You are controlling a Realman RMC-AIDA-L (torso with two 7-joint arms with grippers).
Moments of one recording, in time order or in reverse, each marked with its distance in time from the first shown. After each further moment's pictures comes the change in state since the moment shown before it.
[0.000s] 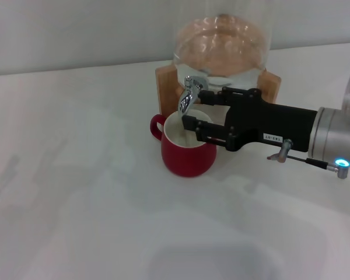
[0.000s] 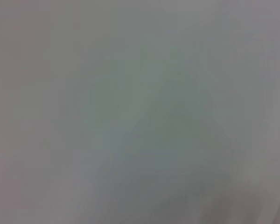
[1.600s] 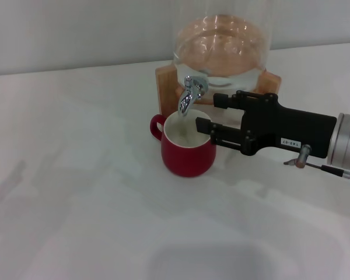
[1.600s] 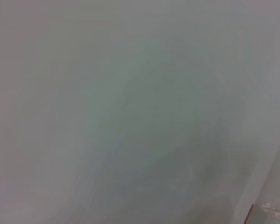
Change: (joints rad) left arm 0.001 0.001 -0.035 0.140 0.226 0.014 -0.157; right arm -0.048 0.002 0.048 -0.004 0.040 0.081 -0.018
